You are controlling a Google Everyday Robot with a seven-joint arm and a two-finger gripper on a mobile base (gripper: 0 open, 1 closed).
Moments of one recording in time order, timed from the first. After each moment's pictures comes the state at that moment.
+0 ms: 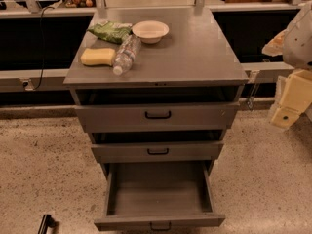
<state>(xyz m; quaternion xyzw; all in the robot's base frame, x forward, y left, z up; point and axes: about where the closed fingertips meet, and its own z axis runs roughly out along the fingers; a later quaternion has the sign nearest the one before) 0.438 -0.217 0.976 -0.60 0.78 -0.03 0.16</state>
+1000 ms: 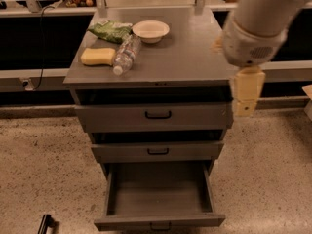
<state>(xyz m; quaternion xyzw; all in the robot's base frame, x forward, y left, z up) 0.483 -0.160 0.949 -0.73 0.67 -0.07 0.09</state>
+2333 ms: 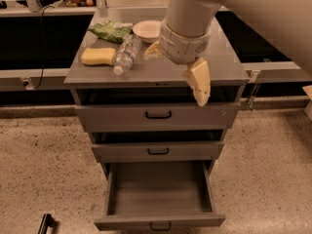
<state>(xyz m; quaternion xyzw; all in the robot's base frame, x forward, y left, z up) 0.535 -0.051 0.921 -0.91 0.41 -0.07 0.09</state>
